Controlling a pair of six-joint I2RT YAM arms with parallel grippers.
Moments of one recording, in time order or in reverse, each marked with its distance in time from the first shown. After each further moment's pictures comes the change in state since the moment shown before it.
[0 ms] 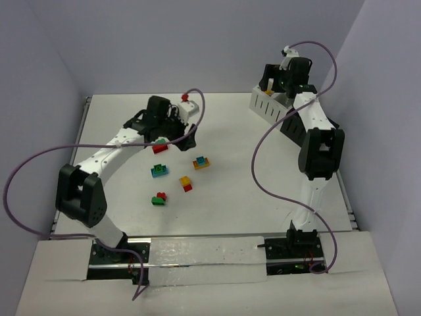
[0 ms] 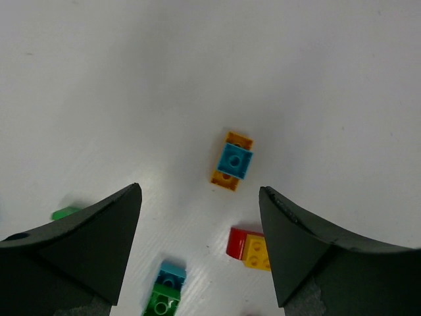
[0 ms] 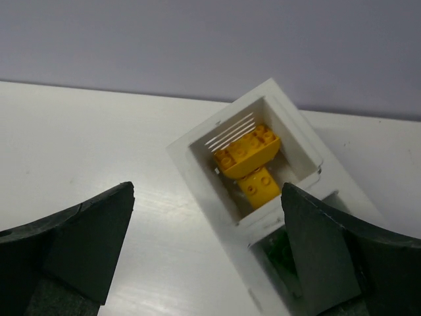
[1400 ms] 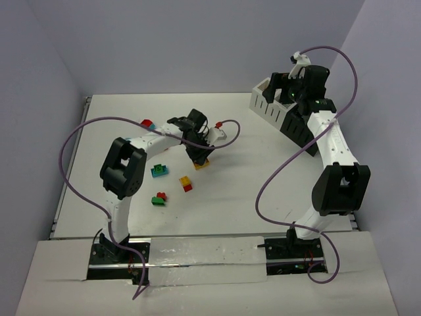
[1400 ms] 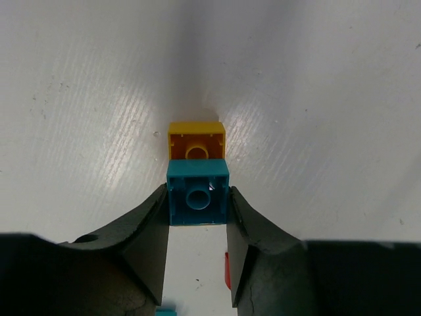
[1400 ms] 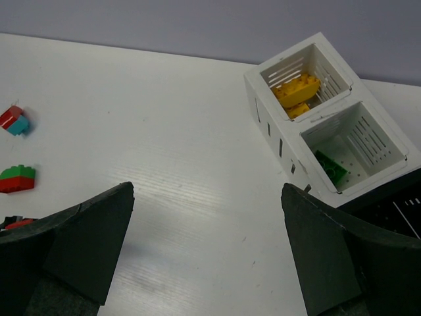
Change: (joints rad) left arm -0.185 0.466 0.269 -0.300 -0.121 0.222; right arm -0.004 -0.529 -0.434 -0.059 -0.093 -0.011
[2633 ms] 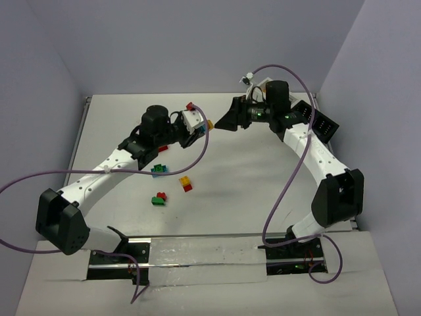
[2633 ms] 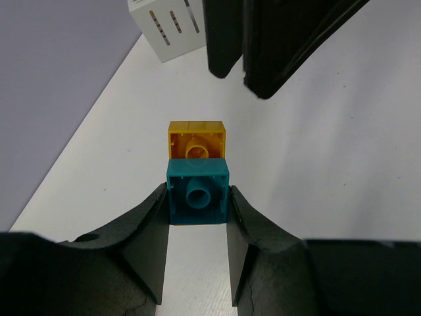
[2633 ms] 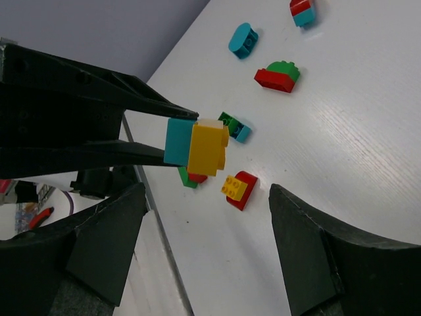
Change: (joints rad) left arm 0.020 -0.690 -0.466 0.668 0.080 -0.053; right arm 0.306 -0.092 -0.177 0.051 -0.537 0.264
